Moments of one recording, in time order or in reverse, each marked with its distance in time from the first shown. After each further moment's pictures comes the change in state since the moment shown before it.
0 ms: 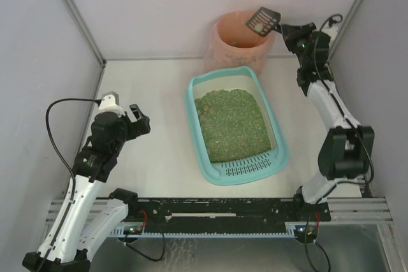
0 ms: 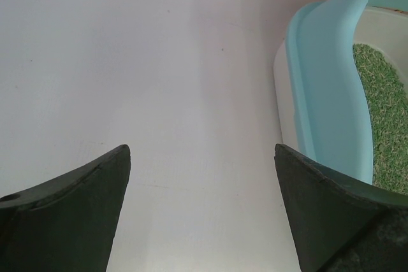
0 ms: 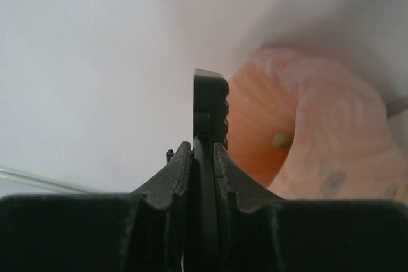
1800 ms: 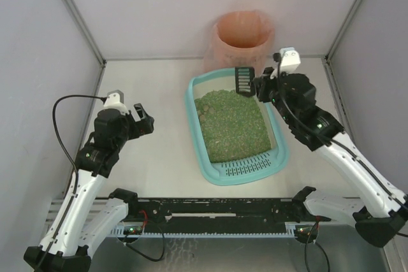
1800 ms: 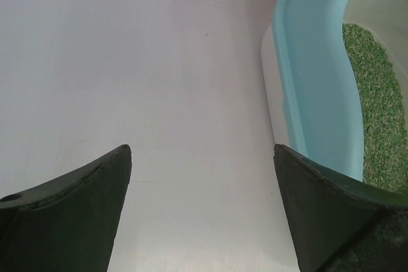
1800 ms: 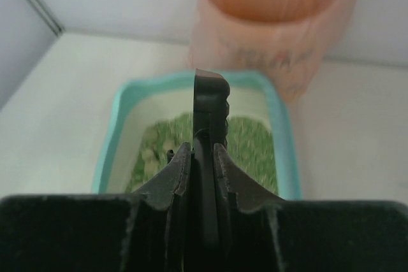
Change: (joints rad) left arm 0.014 0.043 0.000 0.011 0.087 0.000; right arm 0.605 -0.548 -0.089 -0.597 0.369 -0.898
